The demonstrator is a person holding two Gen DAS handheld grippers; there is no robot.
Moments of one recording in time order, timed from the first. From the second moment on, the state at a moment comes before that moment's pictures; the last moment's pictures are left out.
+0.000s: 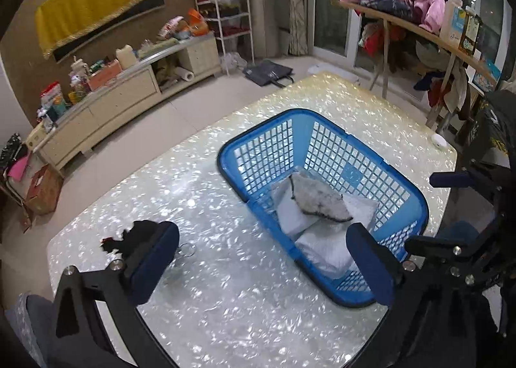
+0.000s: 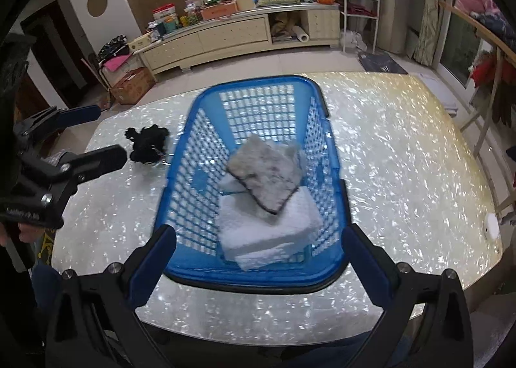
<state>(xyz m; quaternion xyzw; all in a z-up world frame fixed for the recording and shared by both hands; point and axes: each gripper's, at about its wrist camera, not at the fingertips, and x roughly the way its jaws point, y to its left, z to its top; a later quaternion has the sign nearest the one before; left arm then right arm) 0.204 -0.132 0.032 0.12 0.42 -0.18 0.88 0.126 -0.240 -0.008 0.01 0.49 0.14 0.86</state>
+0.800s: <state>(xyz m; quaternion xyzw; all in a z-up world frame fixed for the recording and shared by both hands) 0.128 0.022 0.036 0.04 0.42 -0.08 0.90 0.133 -0.107 0.001 -0.08 0.47 0.23 0.85</state>
